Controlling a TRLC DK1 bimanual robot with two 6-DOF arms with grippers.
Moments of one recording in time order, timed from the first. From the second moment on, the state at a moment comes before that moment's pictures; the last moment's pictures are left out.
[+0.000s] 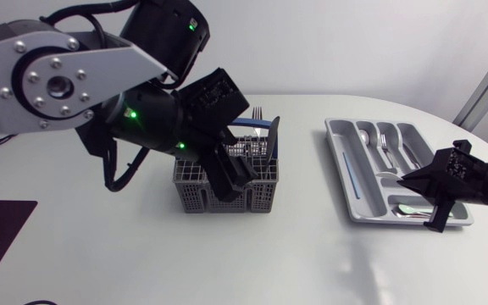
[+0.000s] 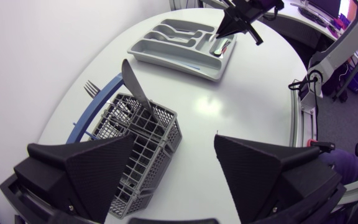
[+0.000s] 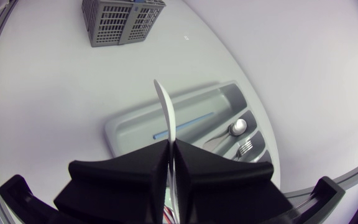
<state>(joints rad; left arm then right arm) -0.75 1.48 1.26 -0.60 0.13 0.40 -0.40 1.30 0.69 -0.35 -0.57 -1.34</state>
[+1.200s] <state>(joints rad) -0.83 1.44 1.12 -0.36 0.02 0.45 -0.54 1.98 1.21 -0.76 -0.34 -1.87</state>
